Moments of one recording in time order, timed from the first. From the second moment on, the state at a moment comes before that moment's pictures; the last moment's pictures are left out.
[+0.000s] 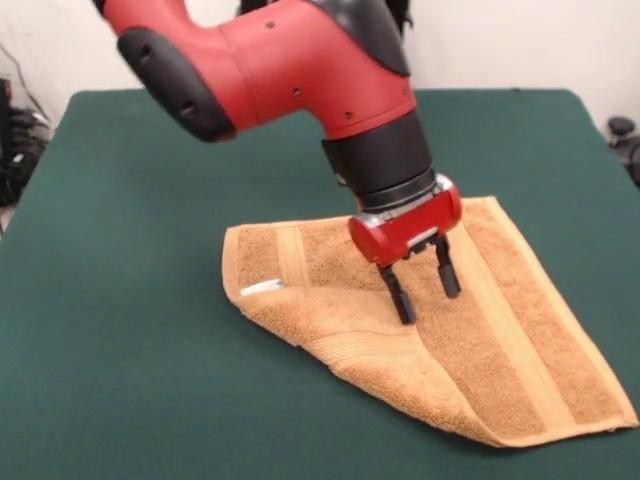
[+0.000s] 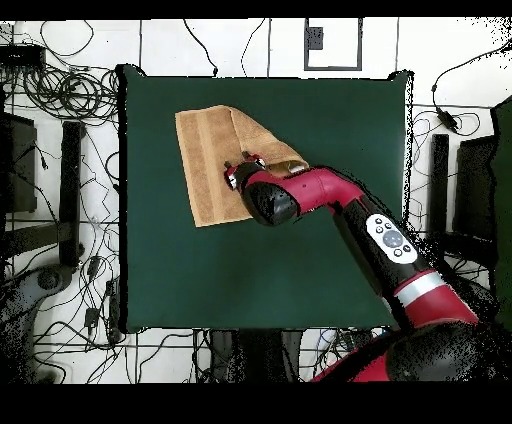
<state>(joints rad) -0.70 -0.29 0.83 1.55 -1.01 0.34 1.57</state>
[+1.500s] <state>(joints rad) -0.39 -0.45 0.48 1.55 -1.14 -0.26 1.57</state>
